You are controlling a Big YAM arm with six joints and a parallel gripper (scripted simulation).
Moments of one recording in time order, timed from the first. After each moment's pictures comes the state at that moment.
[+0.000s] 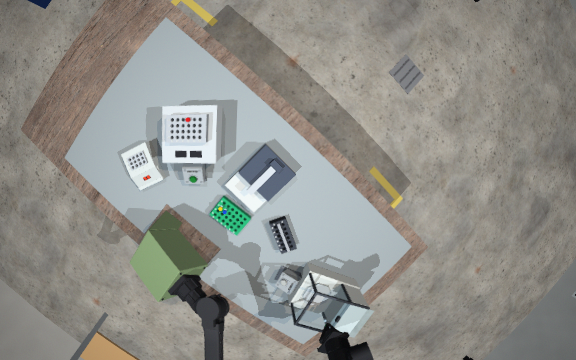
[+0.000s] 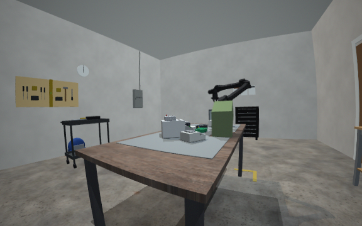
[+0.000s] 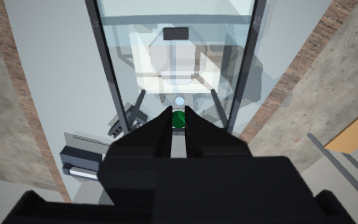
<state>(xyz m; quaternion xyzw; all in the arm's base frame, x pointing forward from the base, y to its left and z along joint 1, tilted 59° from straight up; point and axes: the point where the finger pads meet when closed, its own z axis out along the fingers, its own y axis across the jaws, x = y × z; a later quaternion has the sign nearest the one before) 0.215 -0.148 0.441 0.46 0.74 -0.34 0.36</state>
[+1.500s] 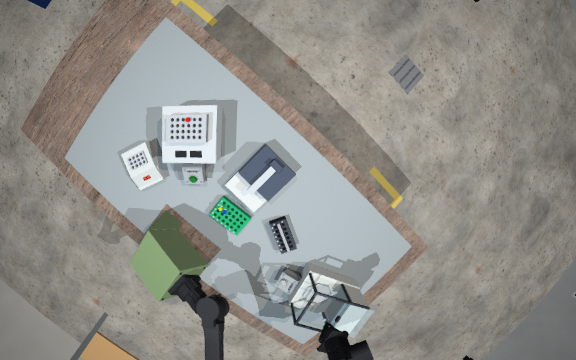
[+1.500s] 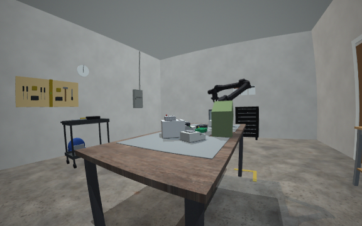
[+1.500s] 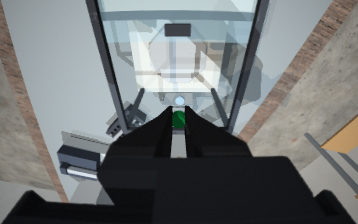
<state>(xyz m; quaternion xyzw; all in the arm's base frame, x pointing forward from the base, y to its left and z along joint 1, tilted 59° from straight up) 0.216 -0.147 0.437 0.45 0.74 -0.34 0.36</state>
